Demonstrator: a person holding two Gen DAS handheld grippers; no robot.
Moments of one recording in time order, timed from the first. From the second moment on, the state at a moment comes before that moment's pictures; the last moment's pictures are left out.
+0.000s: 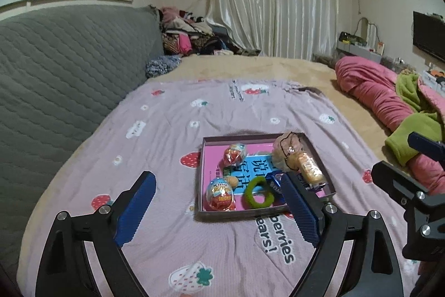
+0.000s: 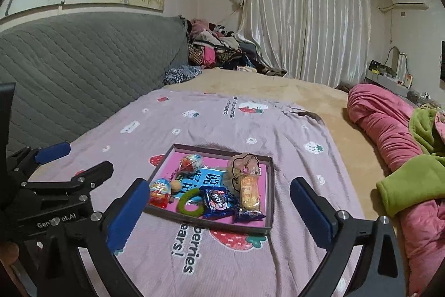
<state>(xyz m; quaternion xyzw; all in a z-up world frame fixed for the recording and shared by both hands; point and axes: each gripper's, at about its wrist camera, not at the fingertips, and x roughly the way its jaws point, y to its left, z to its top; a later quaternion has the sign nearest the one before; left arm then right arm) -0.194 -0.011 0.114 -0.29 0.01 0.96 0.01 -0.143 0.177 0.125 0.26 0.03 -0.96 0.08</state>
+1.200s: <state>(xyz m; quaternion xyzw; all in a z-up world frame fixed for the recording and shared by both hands) -0.106 -0.008 0.018 -0.32 0.01 0.95 0.00 -0.060 0.199 0.025 0.33 0.02 -0.94 0.05</state>
